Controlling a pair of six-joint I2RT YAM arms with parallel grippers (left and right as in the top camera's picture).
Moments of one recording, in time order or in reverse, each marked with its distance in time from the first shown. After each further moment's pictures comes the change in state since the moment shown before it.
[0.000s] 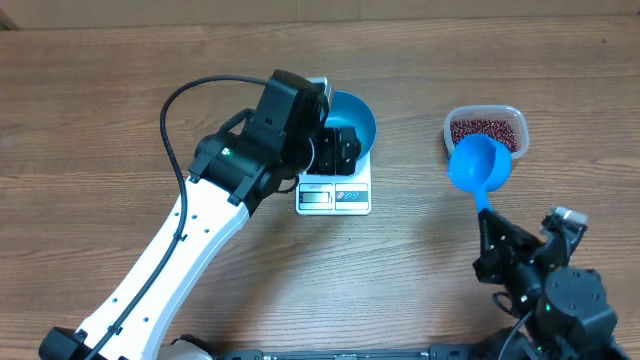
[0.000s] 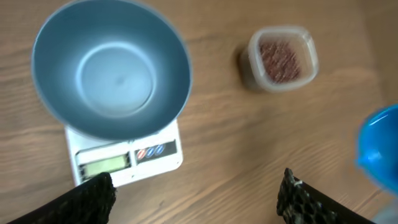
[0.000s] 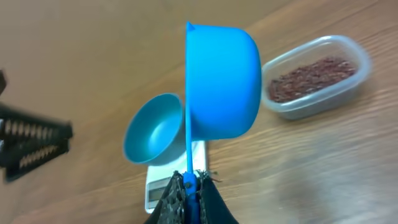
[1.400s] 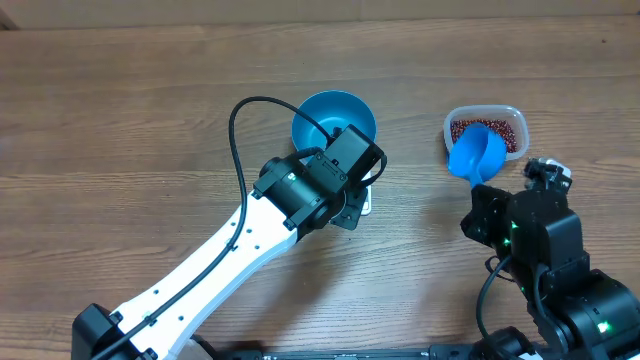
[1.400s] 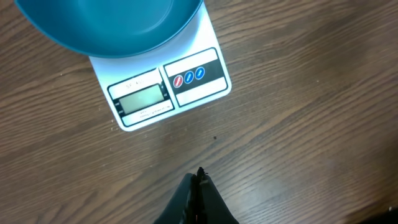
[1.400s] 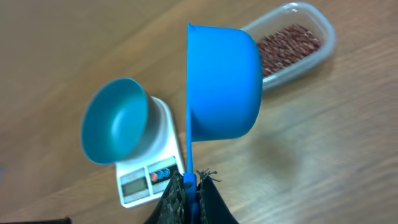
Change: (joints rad) left arm -0.243 0.059 -0.047 -0.182 -0.281 0.074; right arm 0.000 0.408 0.264 -0.174 0.063 0.093
